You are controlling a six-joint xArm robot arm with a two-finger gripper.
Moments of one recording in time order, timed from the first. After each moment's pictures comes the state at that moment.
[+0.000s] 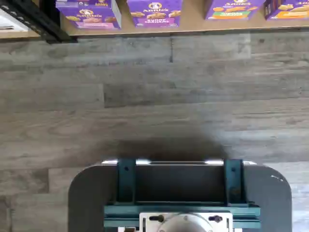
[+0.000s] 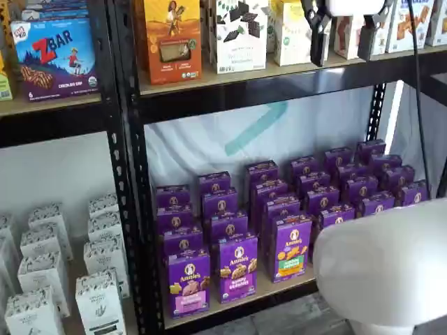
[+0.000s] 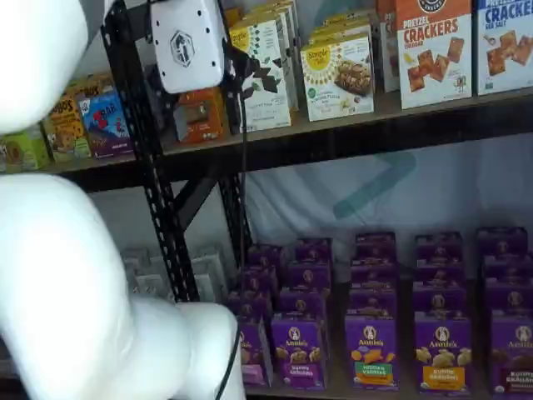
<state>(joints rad) 0.01 -0.85 -1.14 0.04 1.99 0.03</state>
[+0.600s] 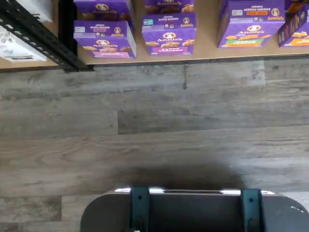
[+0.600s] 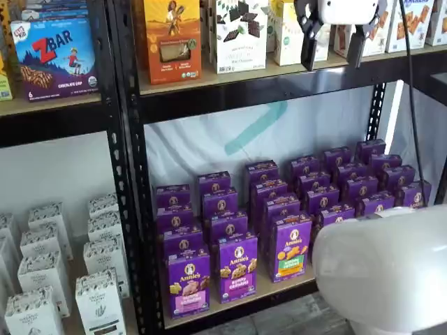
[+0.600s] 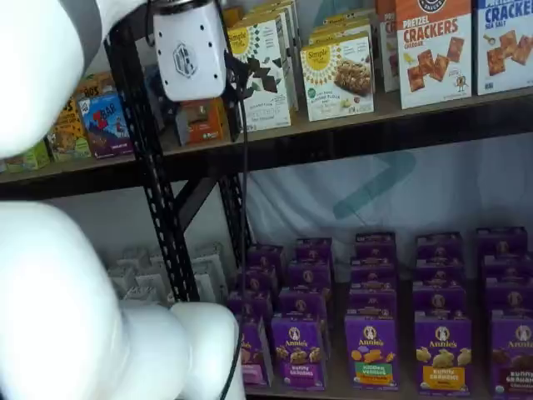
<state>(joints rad) -0.01 -0.91 -1.05 0.08 1.87 0.02</state>
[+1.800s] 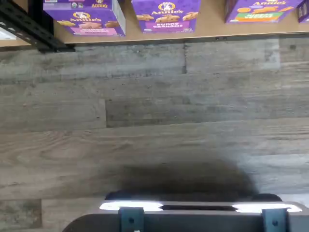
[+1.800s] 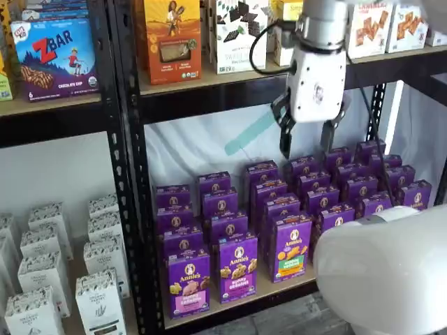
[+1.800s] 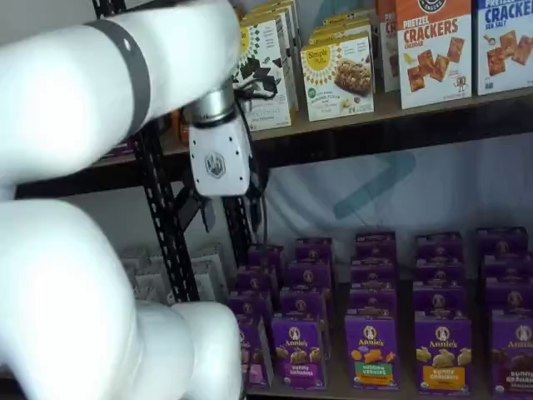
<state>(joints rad) 0.06 -0.91 -0.62 0.06 1.51 0.07</state>
